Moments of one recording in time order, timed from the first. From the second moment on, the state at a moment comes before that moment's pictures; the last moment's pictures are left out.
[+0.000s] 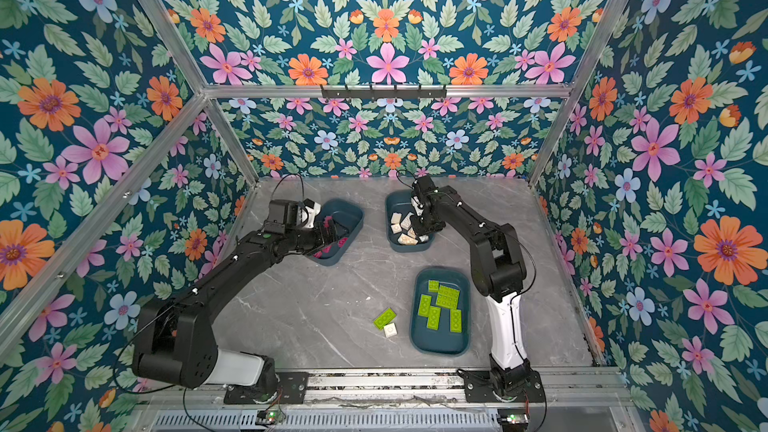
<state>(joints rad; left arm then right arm) -0.25 1.43 1.01 -0.37 0.53 -0.56 0.39 2.11 1.77 -0.90 -0.04 0.07</state>
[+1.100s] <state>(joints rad) -0.24 1.36 1.01 -0.55 0.48 -0.47 0.84 1.57 1.10 -0.81 -0.28 -0.46</state>
